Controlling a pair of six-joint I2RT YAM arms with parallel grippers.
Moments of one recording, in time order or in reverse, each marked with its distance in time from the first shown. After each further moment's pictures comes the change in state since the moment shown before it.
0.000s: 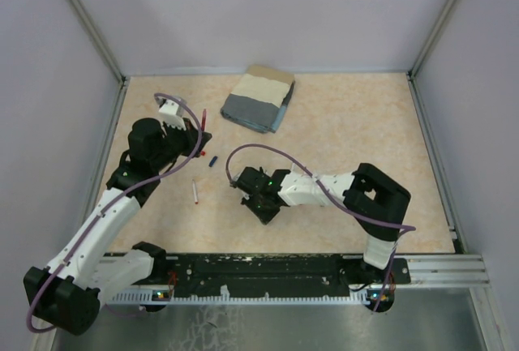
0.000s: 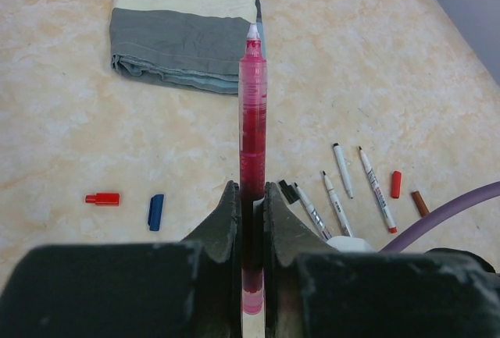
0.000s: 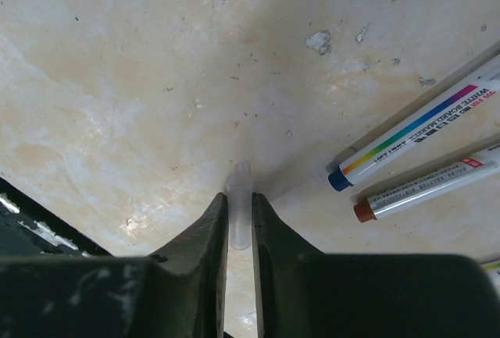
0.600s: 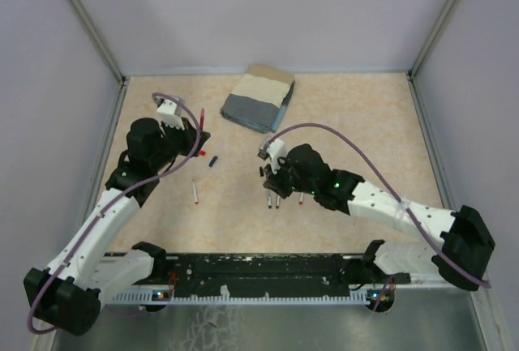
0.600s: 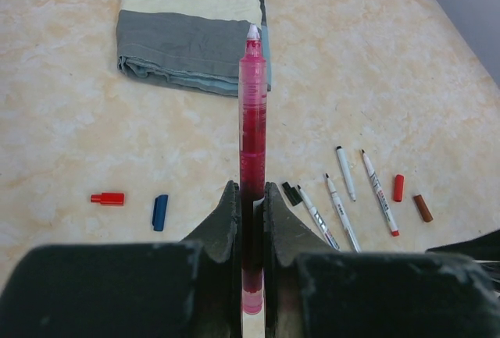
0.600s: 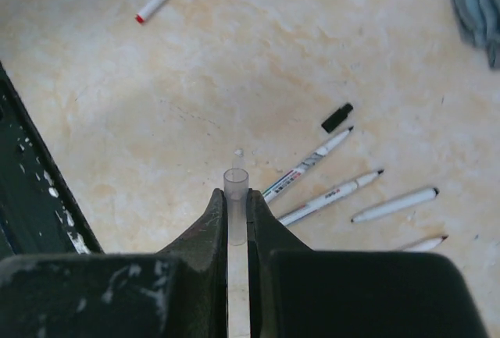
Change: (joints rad) left arm 0.013 -0.003 -0.001 0.000 0.000 -0.001; right arm -0.159 -0.552 -0.246 0.328 -0.043 -0.158
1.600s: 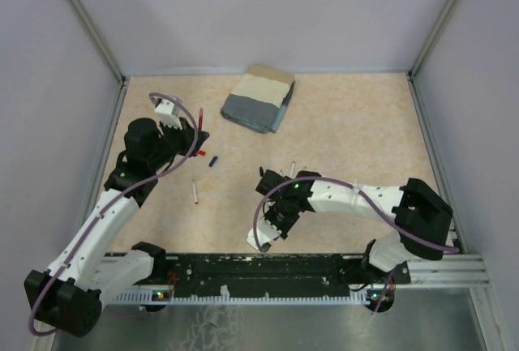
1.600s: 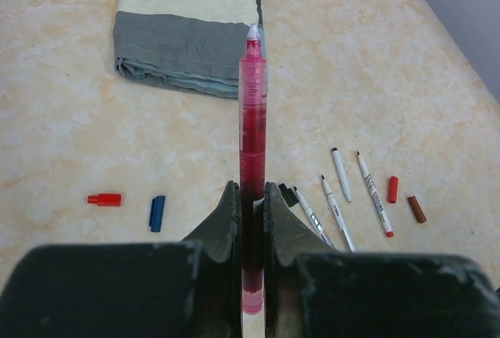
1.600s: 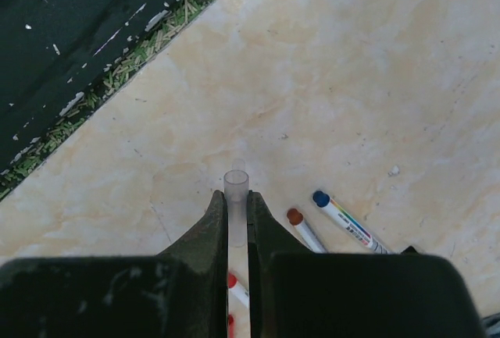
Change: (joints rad) left arm 0.021 -0.008 -0.003 0.005 0.026 -0.013; right arm 0.162 0.246 0.129 -0.583 -0.281 -1.437
